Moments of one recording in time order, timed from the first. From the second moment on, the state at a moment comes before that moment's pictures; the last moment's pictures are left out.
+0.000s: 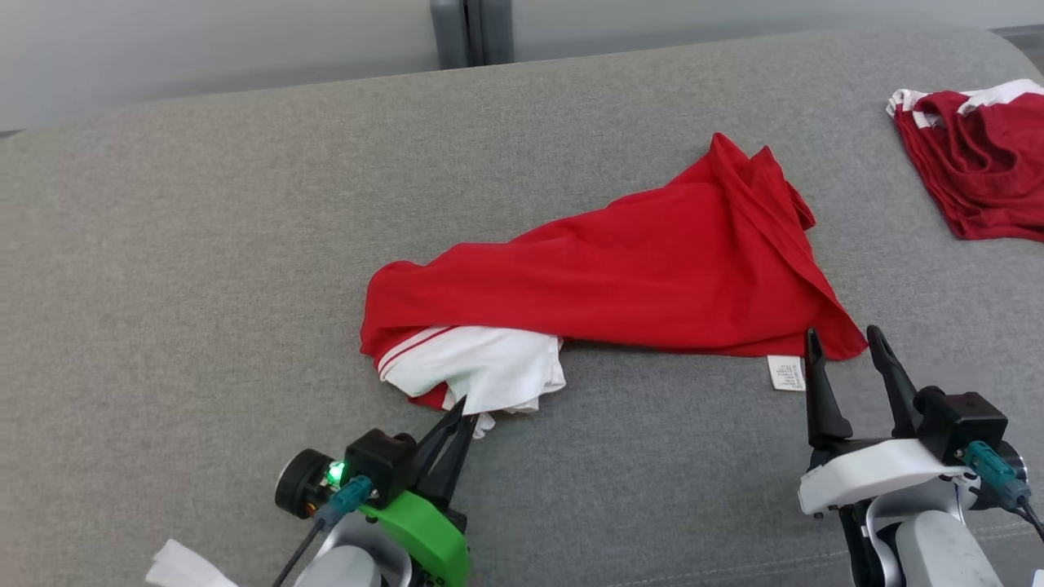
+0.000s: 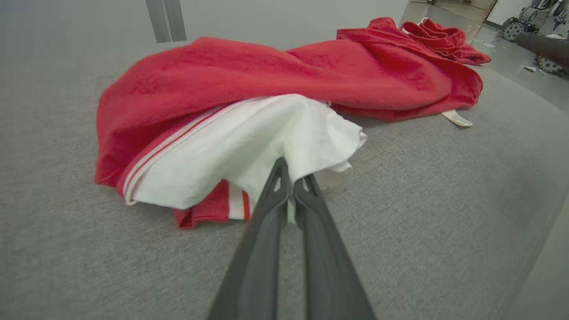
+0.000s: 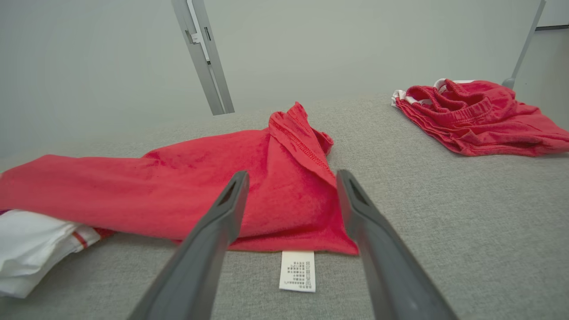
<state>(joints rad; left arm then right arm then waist) -0.25 0.13 -0.57 0.48 -0.33 -0.13 -0.26 -0.10 -0.05 -0.04 0.24 0.17 0.13 -0.26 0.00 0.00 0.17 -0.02</state>
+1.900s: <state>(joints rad) -0.34 0.21 -0.40 0.68 -0.37 -0.13 -0.26 -0.13 -0.06 -0.04 0.30 0.19 0.13 -0.26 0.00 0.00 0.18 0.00</state>
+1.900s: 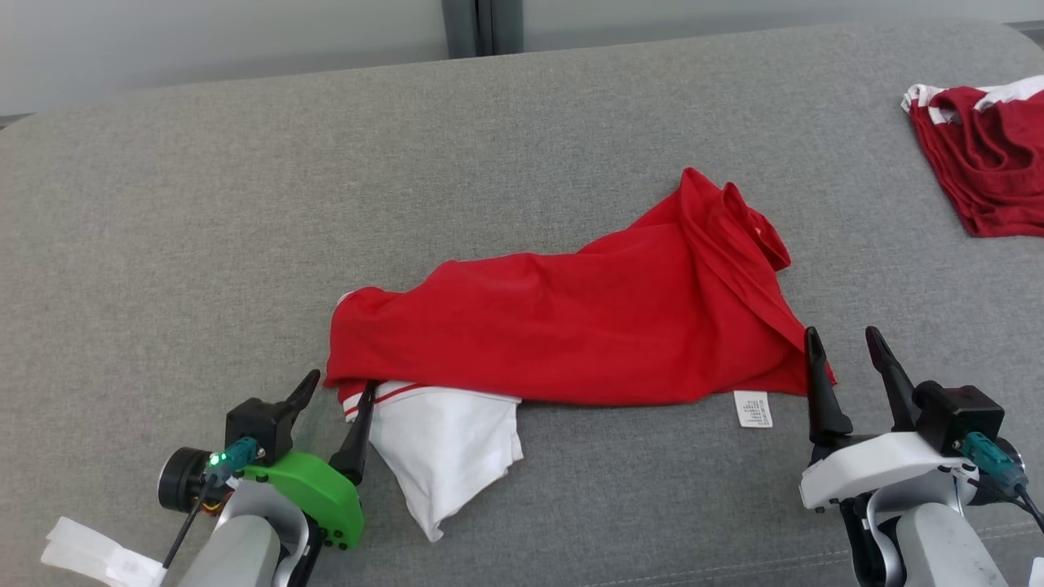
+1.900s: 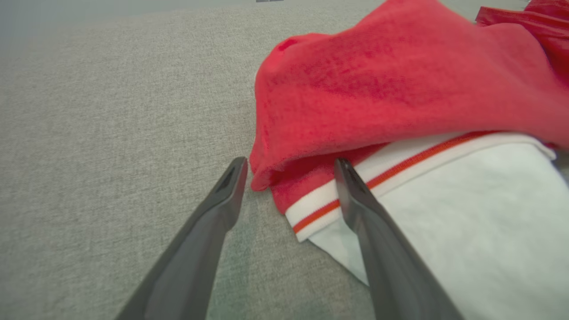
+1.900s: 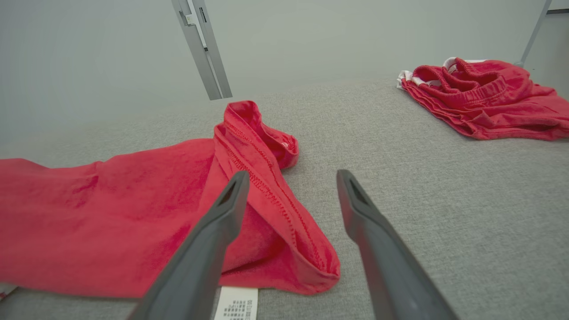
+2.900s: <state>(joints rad) -0.33 0.30 -0.40 0.41 -0.39 -0.13 -0.24 -0.08 -0.05 -0.07 0.30 0.20 0.13 -0.26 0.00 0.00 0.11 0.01</state>
